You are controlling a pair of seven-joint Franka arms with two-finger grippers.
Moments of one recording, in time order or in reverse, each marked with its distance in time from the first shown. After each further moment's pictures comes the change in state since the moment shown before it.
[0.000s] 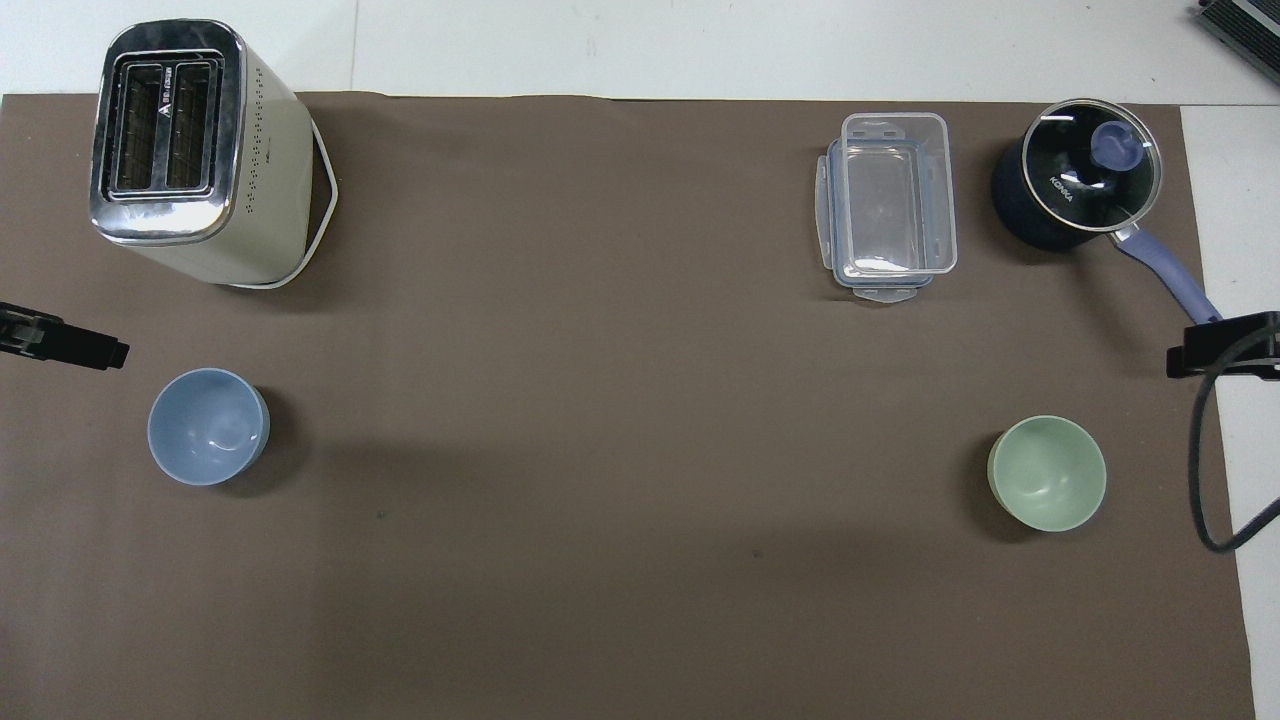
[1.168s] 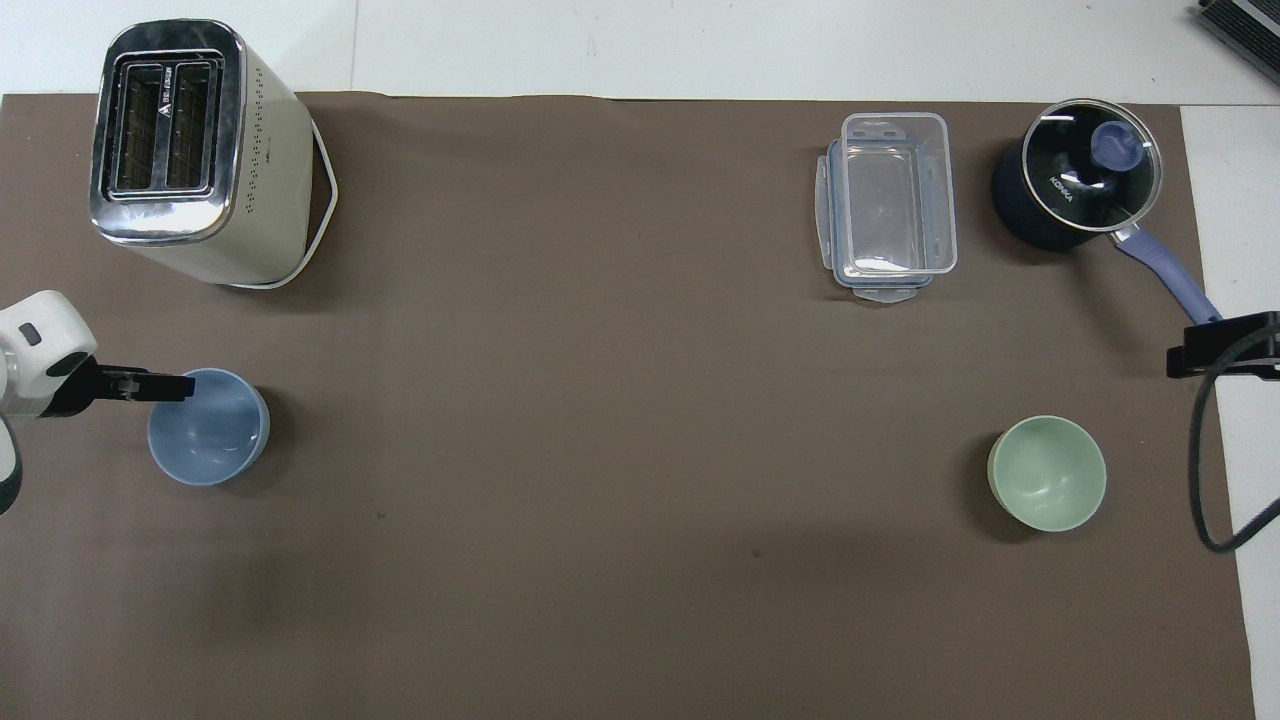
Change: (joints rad) left arm 0.123 0.102 0.003 -0.442 -0.151 0.623 0.108; right arm 0.000 0.000 0.000 0.000 0.000 0.000 0.000
